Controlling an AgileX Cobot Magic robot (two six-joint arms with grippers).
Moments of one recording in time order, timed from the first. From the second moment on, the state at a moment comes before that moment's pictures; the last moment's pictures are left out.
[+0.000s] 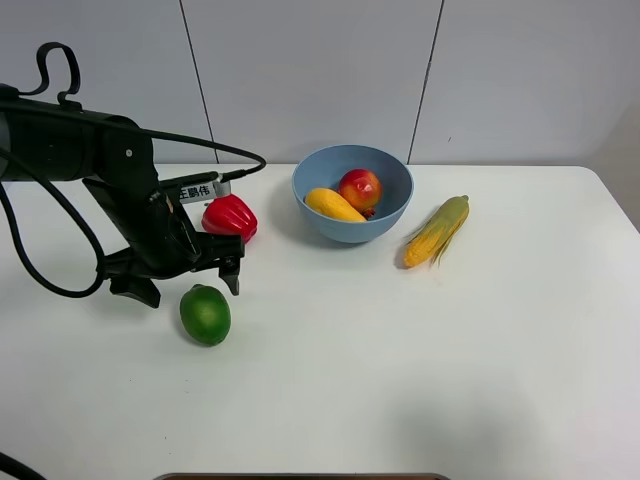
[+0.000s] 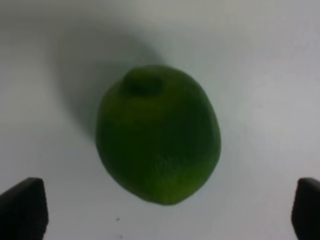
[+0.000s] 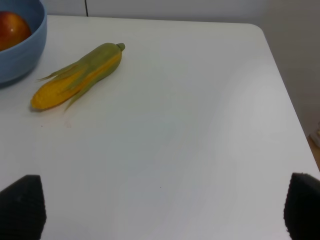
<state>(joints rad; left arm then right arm) -0.51 1.77 -1.04 -0.11 0.75 -0.52 0.01 0.00 -0.56 -0.05 1.09 0.01</state>
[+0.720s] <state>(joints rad) -0.51 1.91 -1.04 -0.11 0.67 -0.52 0.01 0.00 -0.56 -0.05 1.09 0.01</state>
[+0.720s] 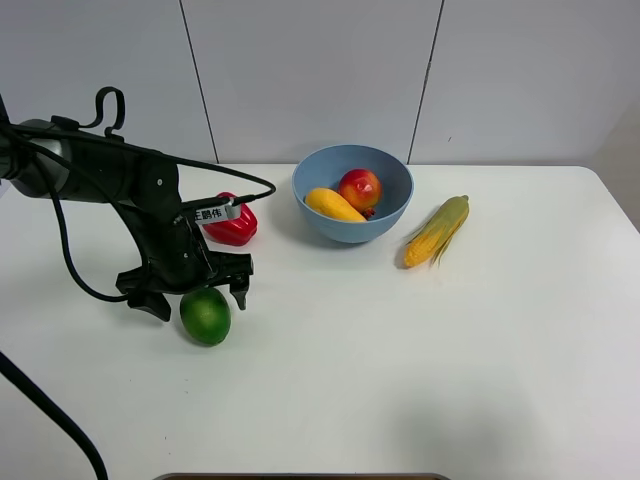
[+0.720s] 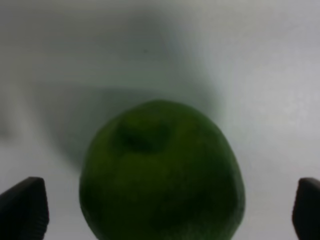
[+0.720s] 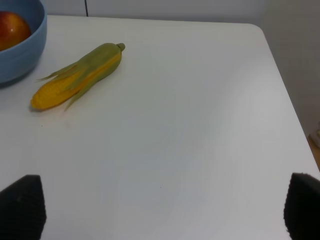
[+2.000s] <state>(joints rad) -0.51 2.02 -1.04 -0.07 0.62 -0.53 0.01 0.00 -0.56 -0.05 1.09 0.01</state>
